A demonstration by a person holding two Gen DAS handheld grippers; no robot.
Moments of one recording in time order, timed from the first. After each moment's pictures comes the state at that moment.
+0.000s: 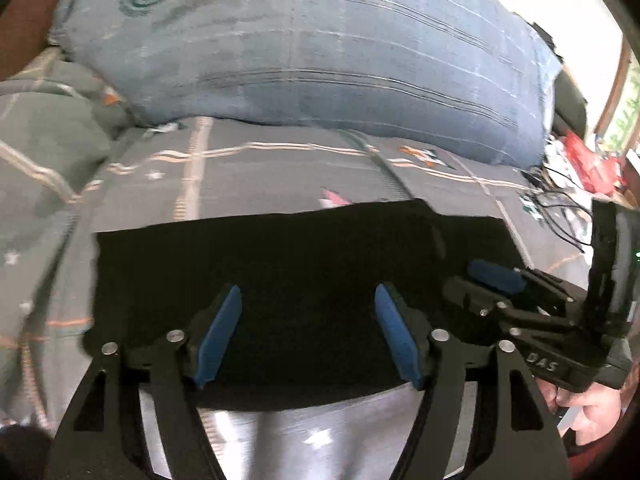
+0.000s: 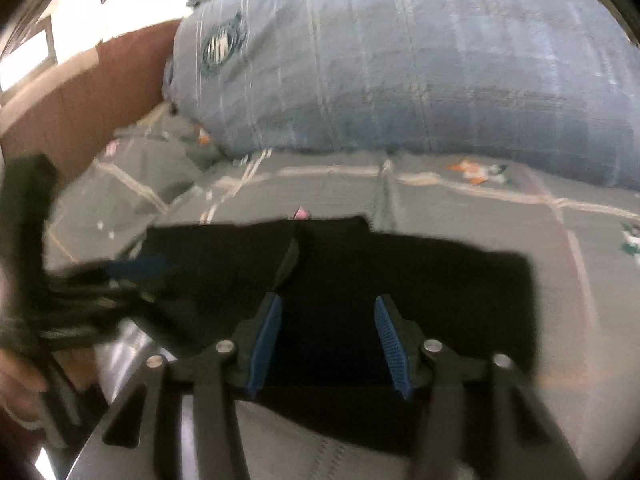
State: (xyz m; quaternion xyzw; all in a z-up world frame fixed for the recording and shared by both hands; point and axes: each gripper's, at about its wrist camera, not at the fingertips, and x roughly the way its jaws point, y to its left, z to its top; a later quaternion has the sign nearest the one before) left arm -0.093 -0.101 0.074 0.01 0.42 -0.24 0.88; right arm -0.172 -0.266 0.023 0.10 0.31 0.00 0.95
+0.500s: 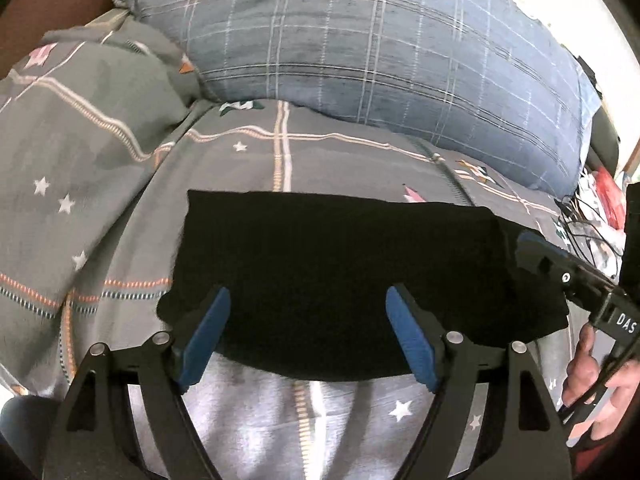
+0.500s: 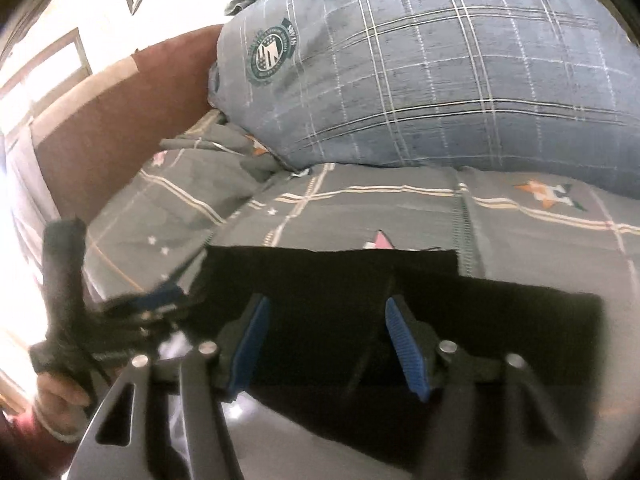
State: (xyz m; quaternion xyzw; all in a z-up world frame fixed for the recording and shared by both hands) left arm -0.085 -0.043 0.057 -0.04 0.44 -0.18 0.88; right arm -0.162 -0.240 0.060 0.13 0.26 0.10 0.95
